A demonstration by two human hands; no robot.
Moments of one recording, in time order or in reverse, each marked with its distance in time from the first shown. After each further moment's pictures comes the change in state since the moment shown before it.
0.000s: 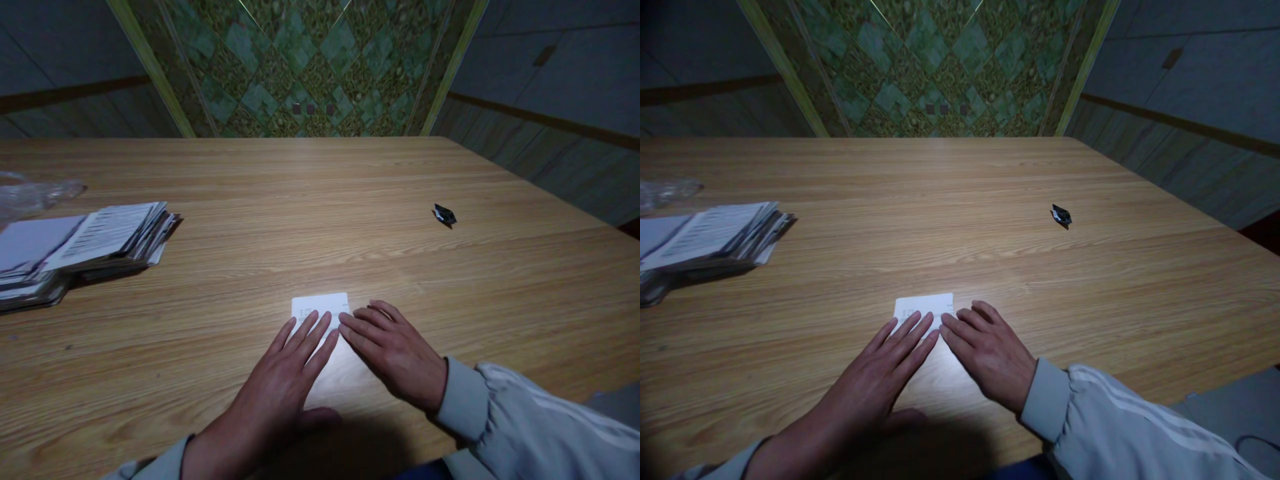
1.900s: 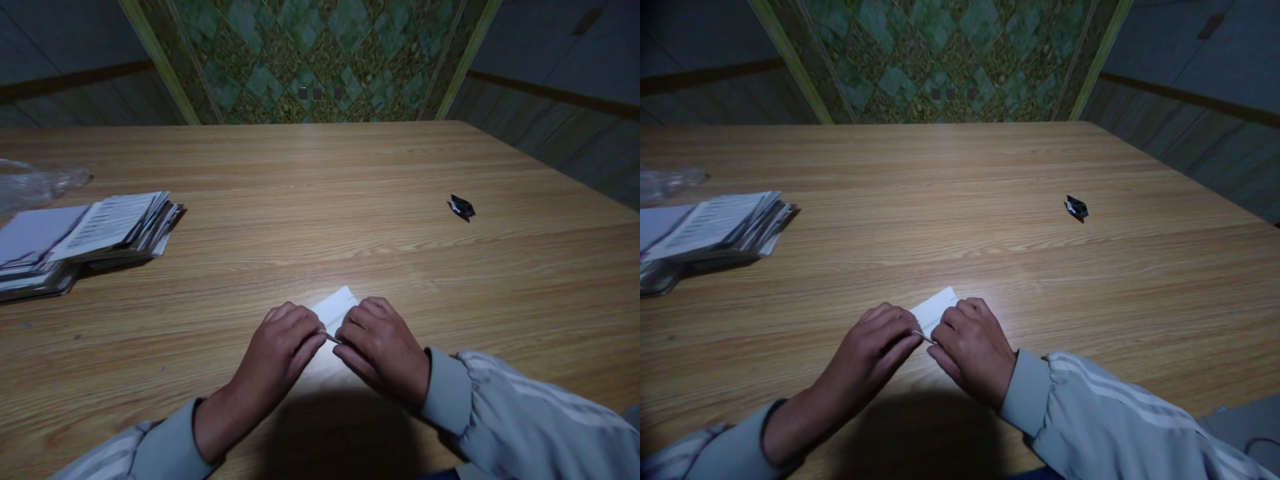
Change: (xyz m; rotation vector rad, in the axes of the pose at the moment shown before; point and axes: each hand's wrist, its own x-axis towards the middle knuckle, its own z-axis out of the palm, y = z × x) left_hand 0.023 -0.017 -0.025 -0.384 0.258 -0.147; right_hand 0.036 -0.015 0.007 0.172 0.107 0.133
